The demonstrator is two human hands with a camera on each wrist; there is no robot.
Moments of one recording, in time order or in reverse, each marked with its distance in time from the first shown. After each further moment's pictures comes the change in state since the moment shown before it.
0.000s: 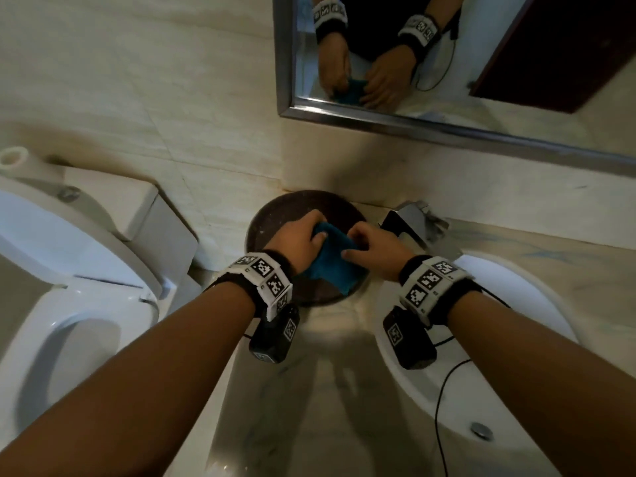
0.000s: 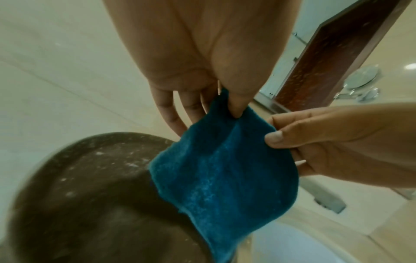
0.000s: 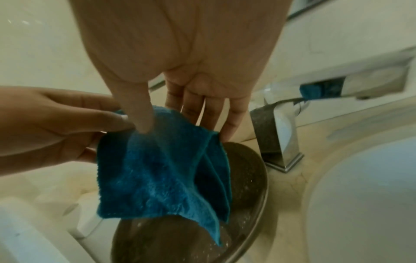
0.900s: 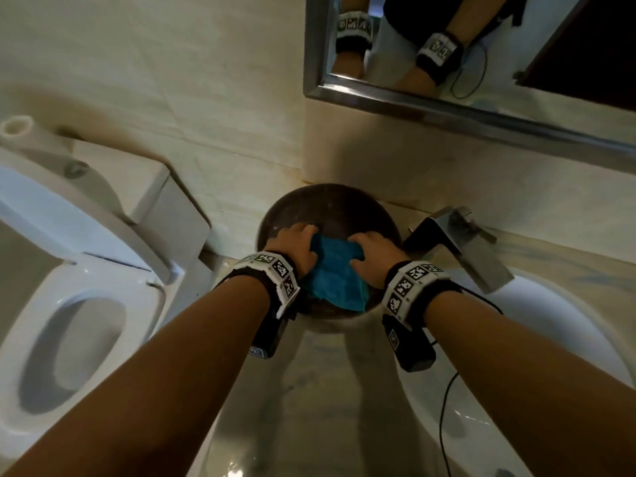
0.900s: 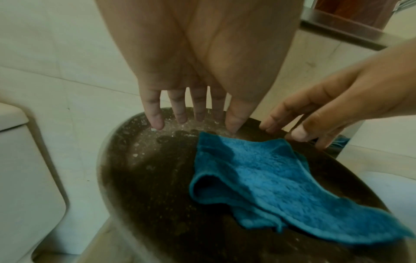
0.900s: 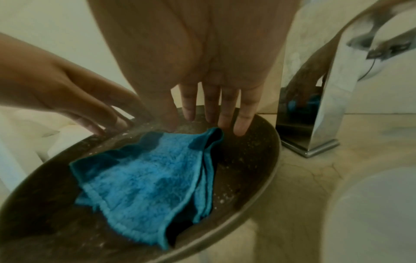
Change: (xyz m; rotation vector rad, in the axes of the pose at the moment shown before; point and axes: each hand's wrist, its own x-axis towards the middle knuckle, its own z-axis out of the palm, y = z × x) left_hand 0.051 -0.080 0.029 0.378 -0.195 -0.220; right_hand 0.080 0.029 0.042 -0.355 -0.130 0.095
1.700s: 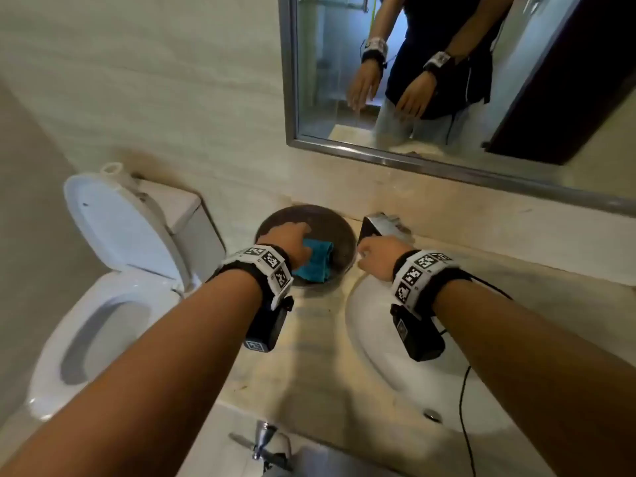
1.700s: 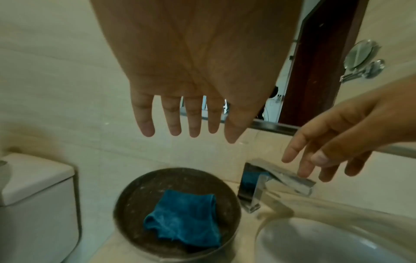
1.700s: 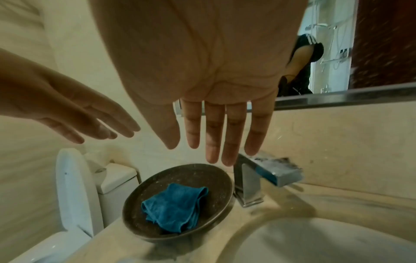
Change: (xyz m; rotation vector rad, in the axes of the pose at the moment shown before) left_hand -0.169 0.110 -0.034 -0.053 0.270 -0.043; right_hand -0.202 0.033 -0.062 -0.141 0.137 -0.092
